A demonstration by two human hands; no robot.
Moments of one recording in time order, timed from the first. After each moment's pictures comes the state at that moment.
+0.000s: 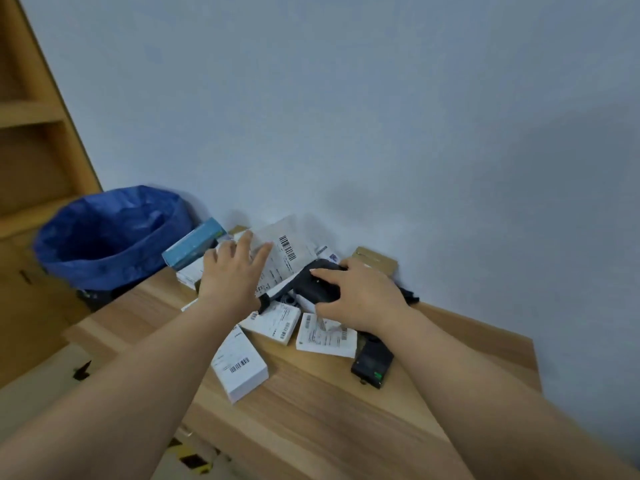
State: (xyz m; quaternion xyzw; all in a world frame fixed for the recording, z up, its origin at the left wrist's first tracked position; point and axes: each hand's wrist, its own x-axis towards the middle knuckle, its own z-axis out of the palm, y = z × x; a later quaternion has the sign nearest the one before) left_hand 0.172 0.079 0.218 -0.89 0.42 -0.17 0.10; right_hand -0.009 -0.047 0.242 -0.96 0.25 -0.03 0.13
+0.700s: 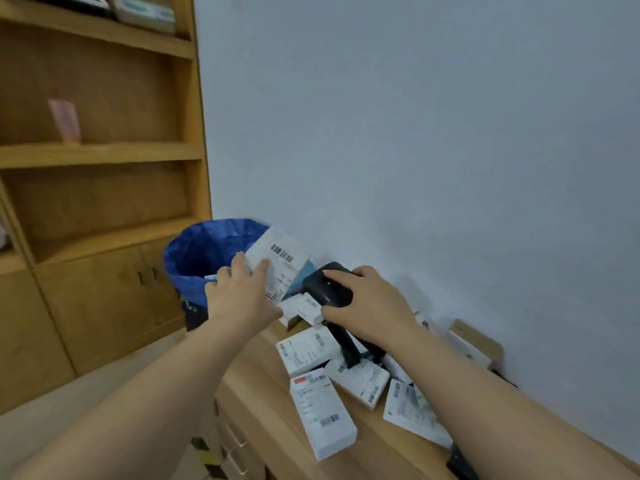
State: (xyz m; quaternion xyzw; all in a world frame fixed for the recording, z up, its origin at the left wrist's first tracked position) left_hand 0.283 0.223 0.268 -0.96 0.23 -0.13 -0.08; right_hand 0.144 0.066 0.302 -0.96 0.16 -0.13 0.17
